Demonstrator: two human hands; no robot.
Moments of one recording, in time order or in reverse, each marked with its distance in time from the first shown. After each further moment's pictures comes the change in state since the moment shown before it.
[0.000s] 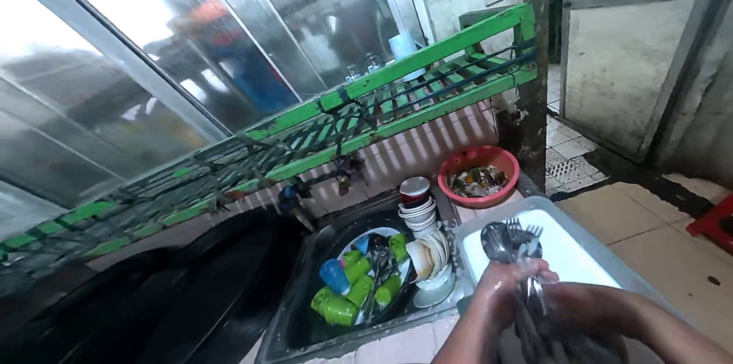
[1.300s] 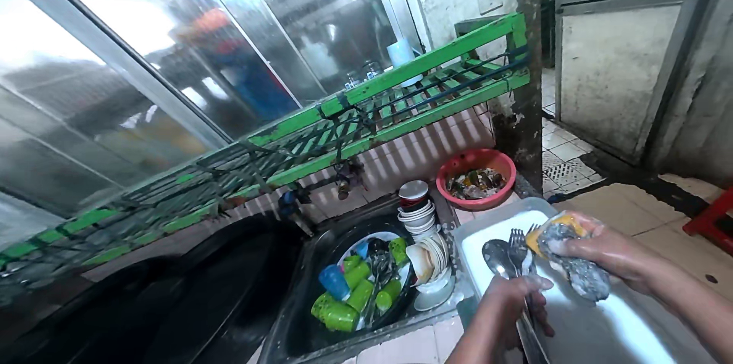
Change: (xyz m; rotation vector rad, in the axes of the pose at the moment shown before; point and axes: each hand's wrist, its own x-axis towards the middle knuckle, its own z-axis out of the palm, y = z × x) left_hand -0.022 -0.002 0.008 0.037 0.031 -0.267; right_hand -0.043 -0.008 -0.037 0.707 0.734 -0.165
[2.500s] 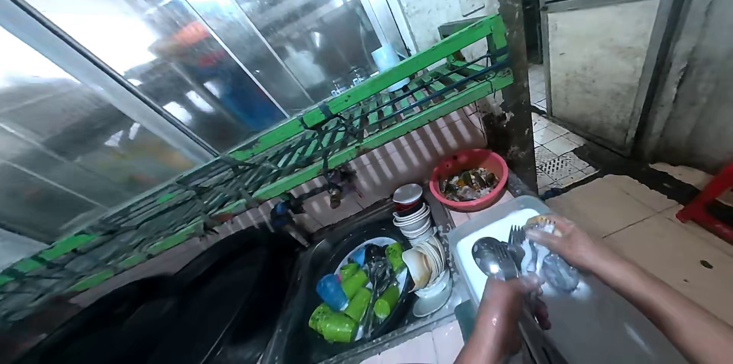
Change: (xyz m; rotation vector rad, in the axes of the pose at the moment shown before) left_hand -0.005 -0.004 0.009 -0.104 0.045 0.171; right_hand 0.033 0.027 0.003 -0.392 0.094 -0.020
